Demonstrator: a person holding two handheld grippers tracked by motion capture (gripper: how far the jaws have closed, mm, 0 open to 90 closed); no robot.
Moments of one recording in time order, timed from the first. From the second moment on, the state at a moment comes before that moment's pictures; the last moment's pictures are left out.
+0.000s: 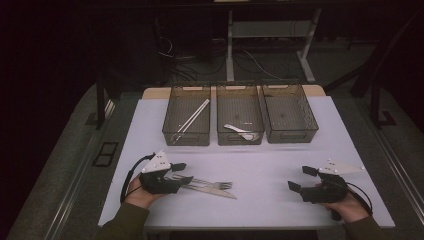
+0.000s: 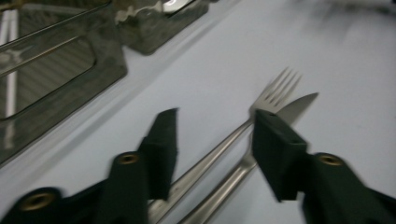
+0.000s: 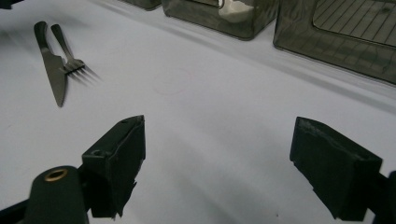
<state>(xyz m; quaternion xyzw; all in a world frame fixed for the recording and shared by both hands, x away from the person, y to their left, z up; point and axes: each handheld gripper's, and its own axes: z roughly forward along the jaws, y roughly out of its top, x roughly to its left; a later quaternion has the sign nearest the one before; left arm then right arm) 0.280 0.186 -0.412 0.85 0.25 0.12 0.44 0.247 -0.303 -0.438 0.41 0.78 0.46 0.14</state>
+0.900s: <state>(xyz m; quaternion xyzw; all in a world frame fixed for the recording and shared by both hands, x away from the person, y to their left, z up) 0.298 0.200 -0.438 0.90 0.24 0.06 0.35 0.248 -0.303 -0.438 0.41 0.78 0.45 0.13</state>
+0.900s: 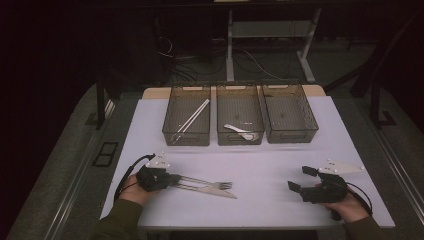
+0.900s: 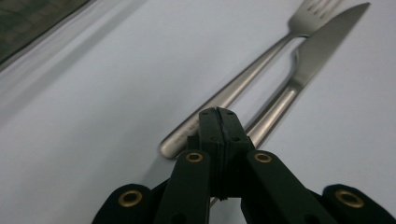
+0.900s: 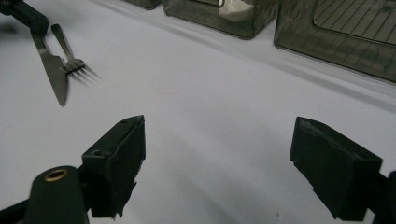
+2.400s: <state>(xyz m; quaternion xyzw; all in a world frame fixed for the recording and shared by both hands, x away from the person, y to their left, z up) 0.267 0.166 -0.442 0.91 0.17 0.03 0.37 0.247 -0.302 -0.439 0.41 0.78 0.45 0.13</state>
